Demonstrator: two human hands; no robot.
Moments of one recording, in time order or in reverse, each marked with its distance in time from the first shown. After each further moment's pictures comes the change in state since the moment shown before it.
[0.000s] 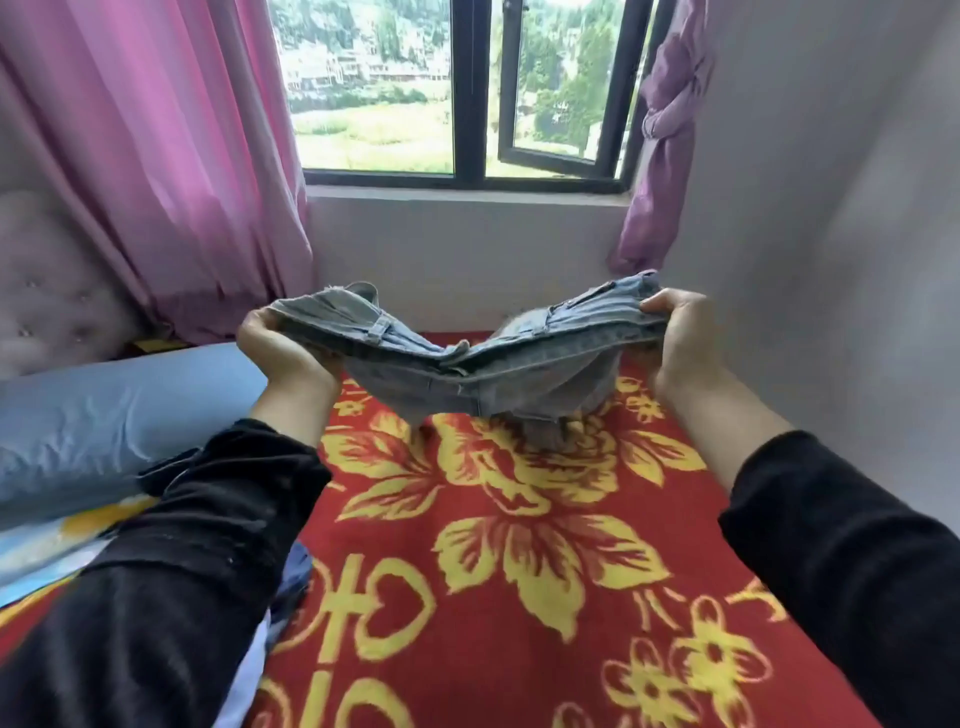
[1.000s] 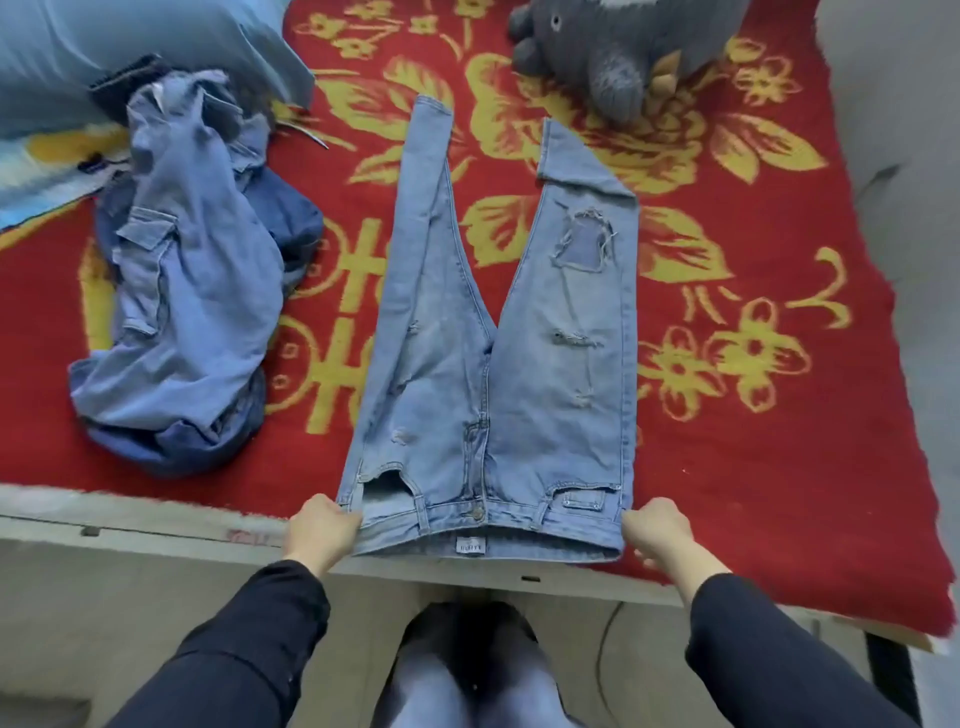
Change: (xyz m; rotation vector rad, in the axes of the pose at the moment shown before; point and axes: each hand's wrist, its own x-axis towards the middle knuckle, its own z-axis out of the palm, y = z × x) left_hand -0.292 -0.161 -0.501 1.899 0.159 -0.798; right_hand -0.234 0.422 -0.319 -1.400 -0.149 0.859
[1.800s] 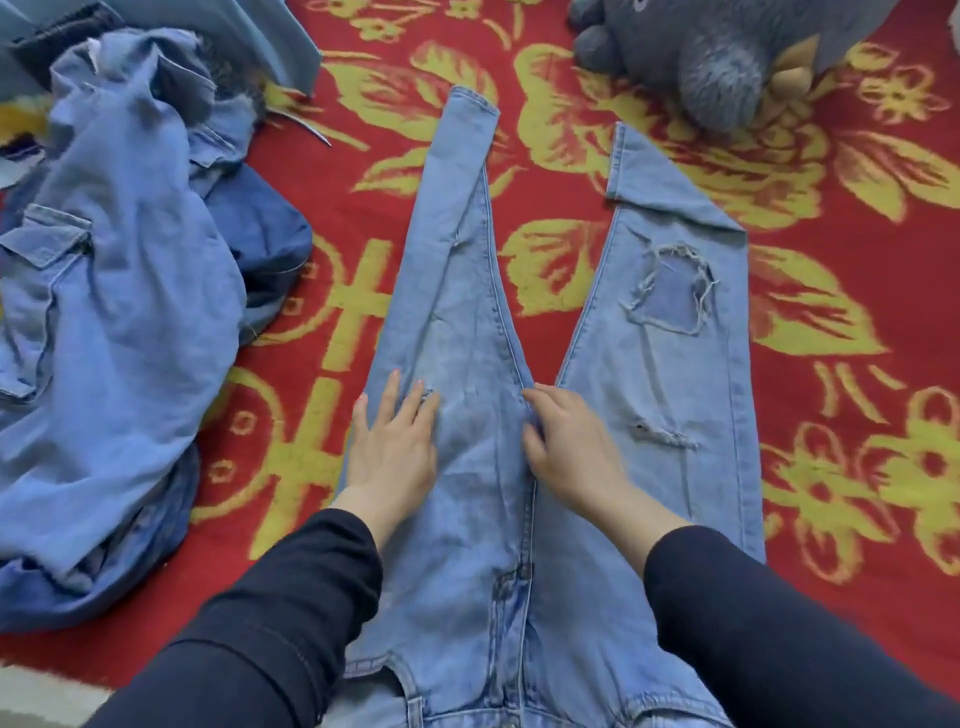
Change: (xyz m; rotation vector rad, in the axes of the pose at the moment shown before) left_hand 0.189 0.160 0.025 0.639 0.325 0.665; right_hand 0.119 -0.250 0.072 -0.373 0.217 -1.002
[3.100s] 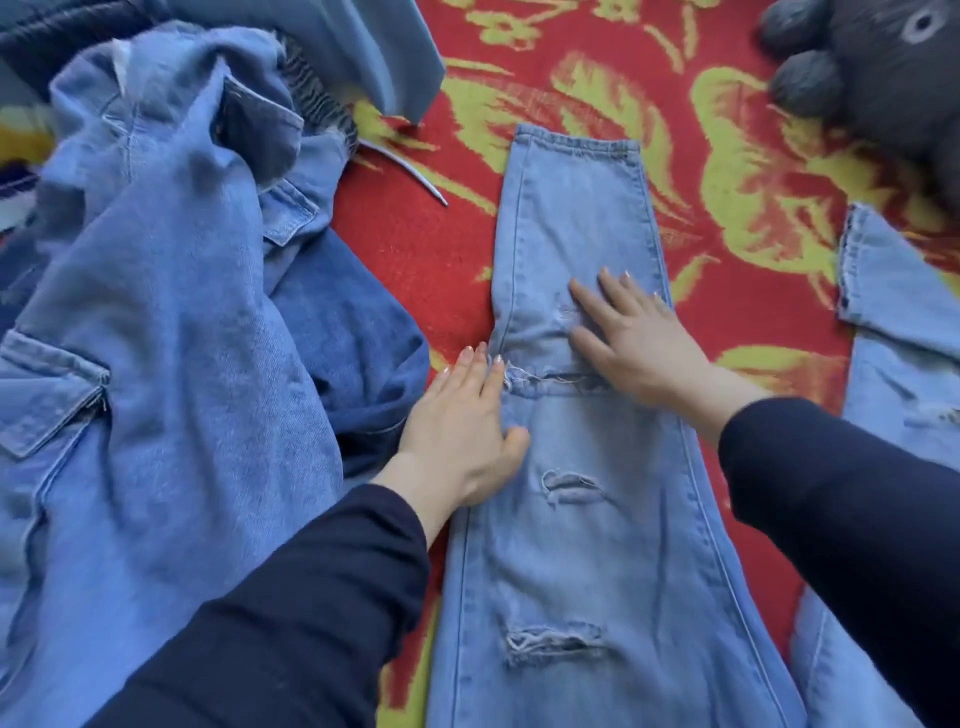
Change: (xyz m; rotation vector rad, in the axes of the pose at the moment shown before) left_hand 0.213 -0.140 -0.040 -0.202 -0.088 0.126; right_hand 0.334 -0.061 0.001 -0.319 -0.105 -0.124
